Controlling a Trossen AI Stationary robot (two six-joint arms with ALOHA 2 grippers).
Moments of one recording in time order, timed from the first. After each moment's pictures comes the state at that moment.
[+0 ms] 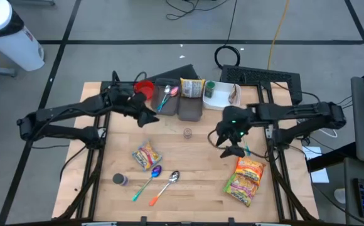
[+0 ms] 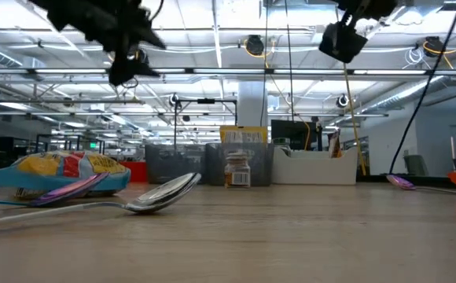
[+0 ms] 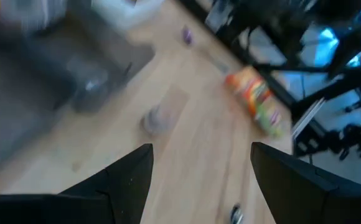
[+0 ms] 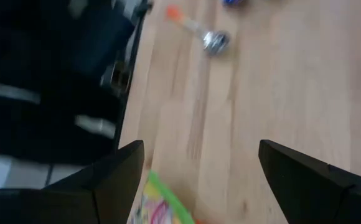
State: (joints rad) left arm 0.40 1.02 0.78 -0.30 0.41 -0.49; right arm -0.01 1.24 1.08 -0.72 -0.54 0.16
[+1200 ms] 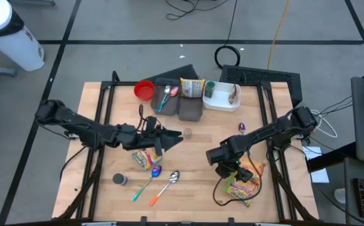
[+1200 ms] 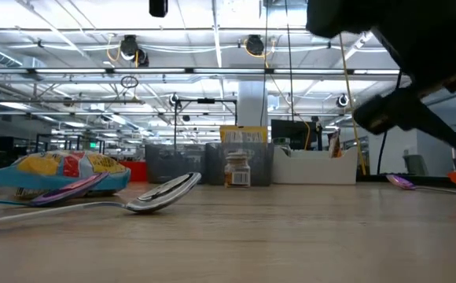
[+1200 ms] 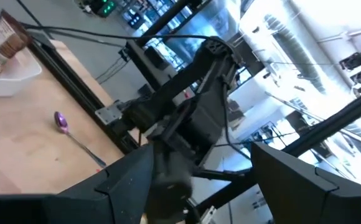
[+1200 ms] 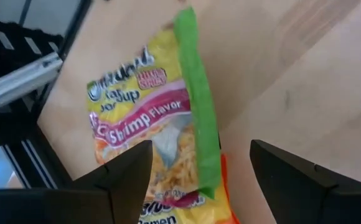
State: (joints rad) left arm -0.29 1.33 0.89 0.50 -0.41 -0.86; right arm 0.29 1.68 1.06 -0.91 -0.55 -0.41
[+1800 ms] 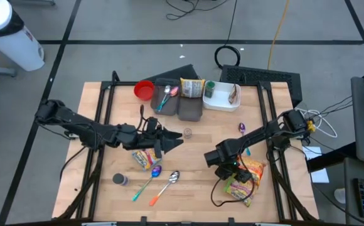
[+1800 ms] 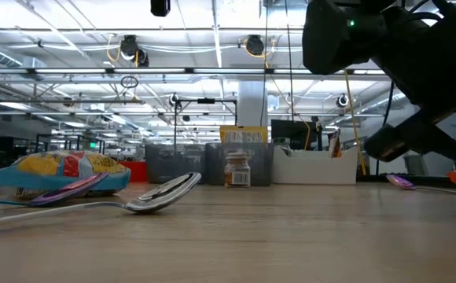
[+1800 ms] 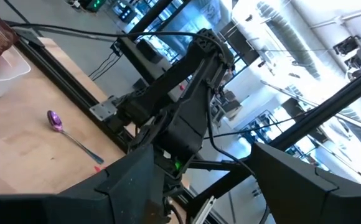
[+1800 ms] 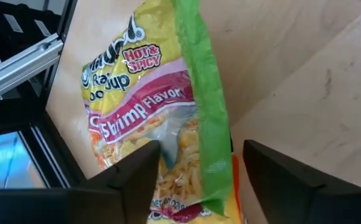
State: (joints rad) left arm -0.29 1.34 0.89 0.50 -0.36 -0.82; right arm 0.29 1.80 1.06 -0.94 -0.61 -0.45
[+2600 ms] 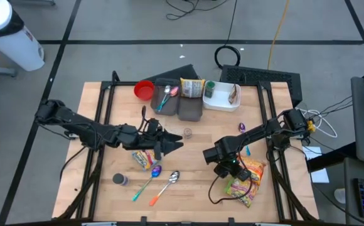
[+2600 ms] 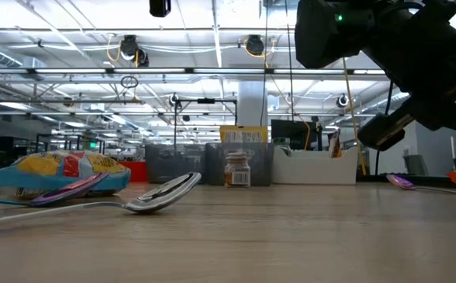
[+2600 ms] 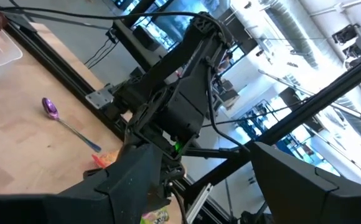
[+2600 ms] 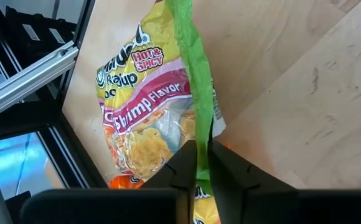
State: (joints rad) left arm -0.29 1.33 0.89 0.47 -0.32 -0.83; right arm 0.26 1.79 1.11 -1.02 -0.63 -0.46
